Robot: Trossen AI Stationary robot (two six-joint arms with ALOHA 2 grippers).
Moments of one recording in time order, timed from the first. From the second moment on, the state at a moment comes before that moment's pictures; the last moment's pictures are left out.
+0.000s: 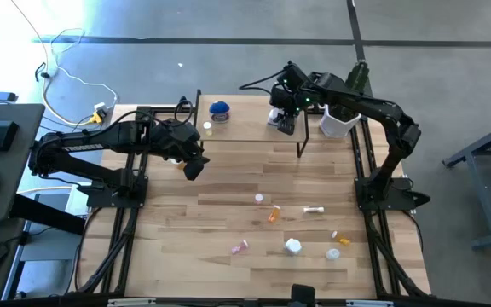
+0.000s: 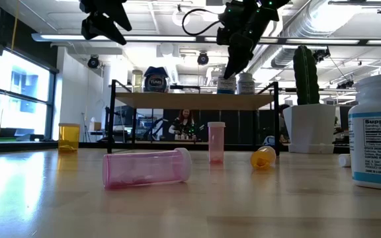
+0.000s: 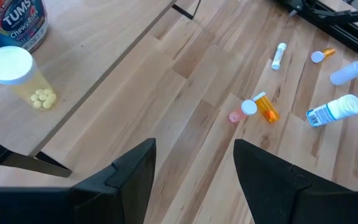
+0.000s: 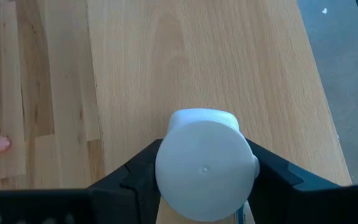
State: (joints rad) left arm 0.25 1.11 1.12 -0.83 -0.09 -0.44; right arm -0.59 1.72 1.65 -0.95 -0.16 -0.39
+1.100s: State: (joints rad) left arm 0.25 1.11 1.12 -1.11 -0.16 -0.61; right arm -0.59 1.72 1.79 -0.90 -0.13 -0.32
